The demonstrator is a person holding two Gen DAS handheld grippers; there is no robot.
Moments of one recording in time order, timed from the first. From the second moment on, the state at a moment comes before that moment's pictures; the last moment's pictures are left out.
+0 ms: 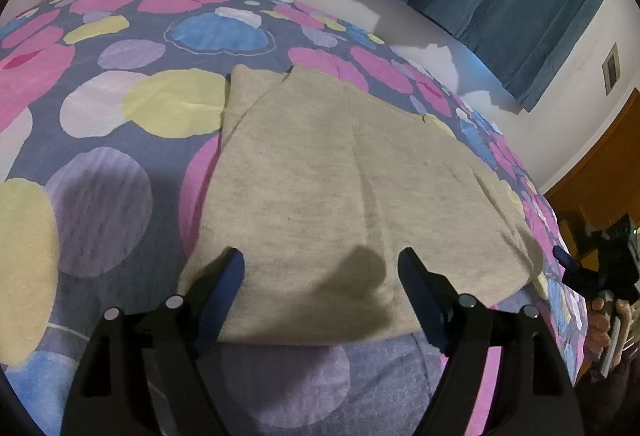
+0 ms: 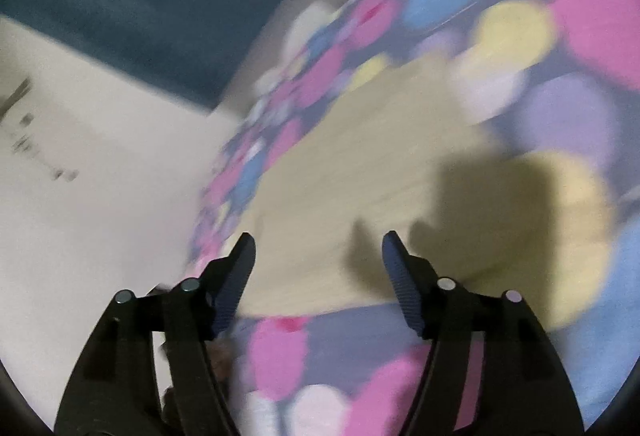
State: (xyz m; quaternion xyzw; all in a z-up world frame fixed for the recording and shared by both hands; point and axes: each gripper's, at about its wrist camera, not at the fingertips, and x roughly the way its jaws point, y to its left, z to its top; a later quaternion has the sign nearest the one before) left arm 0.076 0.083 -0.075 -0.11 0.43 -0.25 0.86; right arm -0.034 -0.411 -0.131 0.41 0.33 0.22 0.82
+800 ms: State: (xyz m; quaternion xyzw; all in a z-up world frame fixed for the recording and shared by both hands) left arm 0.077 0.079 -0.073 -0.10 0.43 -0.26 0.86; right arm 0.010 -0.287 -0.182 0.32 0.39 0.31 0.81
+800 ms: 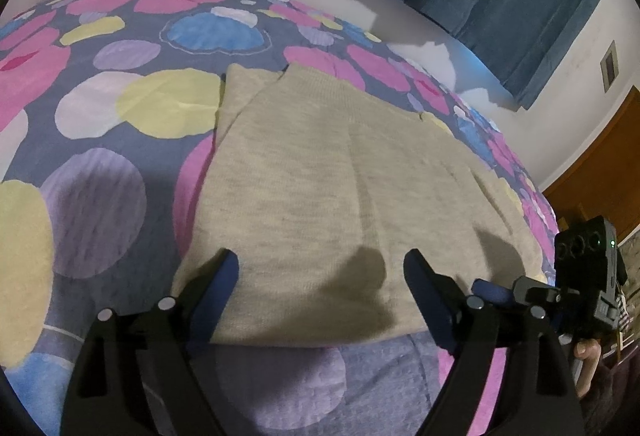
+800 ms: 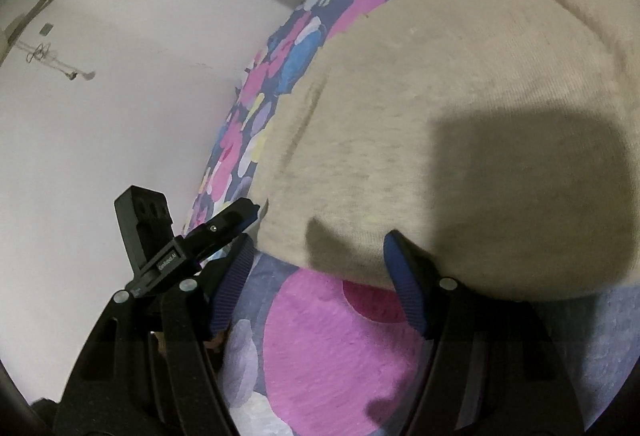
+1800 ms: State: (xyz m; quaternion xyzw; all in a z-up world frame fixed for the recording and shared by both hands) left arm 0.190 0.094 -0.106 -0.19 0.48 -0.38 0.76; right arm 0.007 -0.285 -0.181 0.31 0.37 0.32 0.81
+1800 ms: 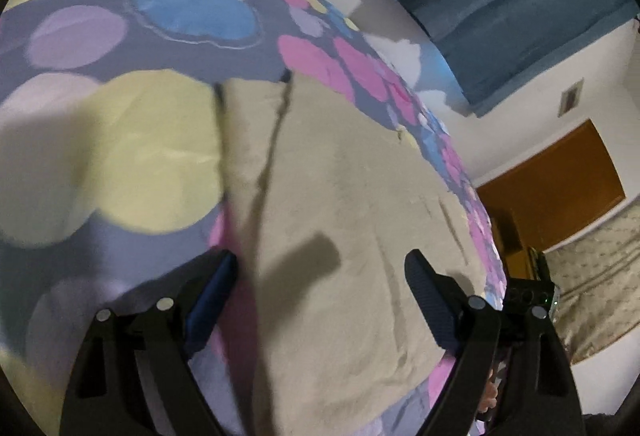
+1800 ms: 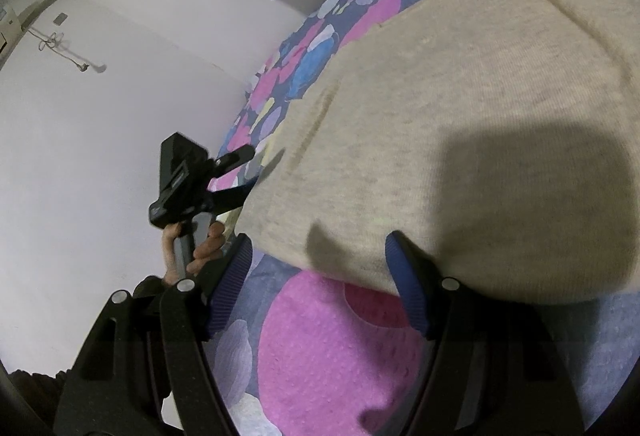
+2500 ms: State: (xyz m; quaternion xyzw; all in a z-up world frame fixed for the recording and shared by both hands) left arm 0.194 0.066 -0.095 -0.13 0.52 -0.35 0.77; right arm 0.006 -0.284 -0.179 0.32 0.36 0.34 0.81
